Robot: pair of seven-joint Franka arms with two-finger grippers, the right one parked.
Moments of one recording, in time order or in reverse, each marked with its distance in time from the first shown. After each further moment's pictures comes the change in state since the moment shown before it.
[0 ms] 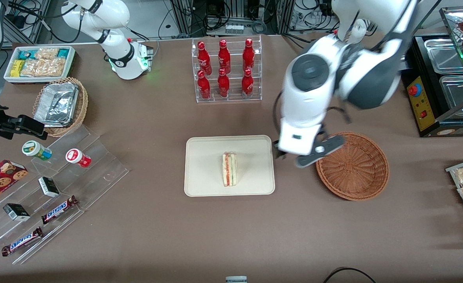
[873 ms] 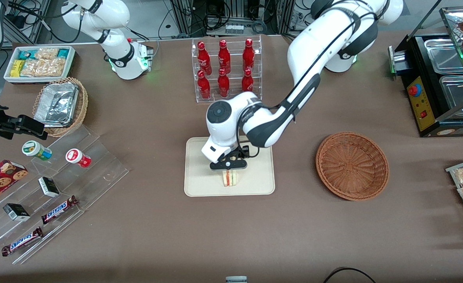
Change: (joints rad) arm -0.308 0.442 -0.009 0.086 0.195 0.399 -0.035
